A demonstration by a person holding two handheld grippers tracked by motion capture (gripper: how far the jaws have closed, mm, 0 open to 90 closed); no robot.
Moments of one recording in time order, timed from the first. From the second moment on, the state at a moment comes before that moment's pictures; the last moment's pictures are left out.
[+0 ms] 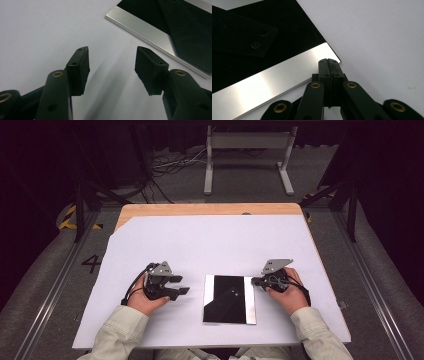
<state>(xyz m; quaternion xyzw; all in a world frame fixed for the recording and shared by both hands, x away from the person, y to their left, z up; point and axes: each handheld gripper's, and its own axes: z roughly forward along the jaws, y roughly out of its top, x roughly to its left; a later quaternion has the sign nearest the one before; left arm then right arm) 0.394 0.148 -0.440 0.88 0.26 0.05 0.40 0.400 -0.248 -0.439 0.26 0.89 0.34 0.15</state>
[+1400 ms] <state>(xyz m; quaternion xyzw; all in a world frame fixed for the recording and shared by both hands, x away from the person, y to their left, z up) 0.397 0.149 -0.440 0.87 0.26 0.05 0.41 0.339 -0.216 -0.414 0.10 0.96 0.26 -0.04</state>
